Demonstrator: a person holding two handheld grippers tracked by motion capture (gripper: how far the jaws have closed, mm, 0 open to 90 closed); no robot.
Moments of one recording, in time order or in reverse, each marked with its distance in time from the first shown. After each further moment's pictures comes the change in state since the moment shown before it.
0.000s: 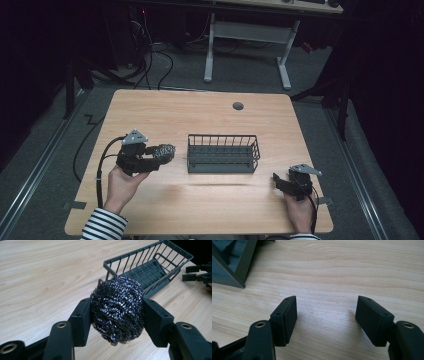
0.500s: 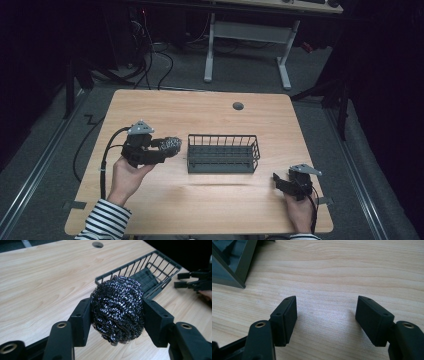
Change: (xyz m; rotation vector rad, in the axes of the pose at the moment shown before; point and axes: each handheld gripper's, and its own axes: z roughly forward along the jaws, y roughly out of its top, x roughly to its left) left arm -0.009 0.028 0.001 -0.009 -0.034 0.016; right arm 0.000 0.000 0.000 0.001 0.001 0.003
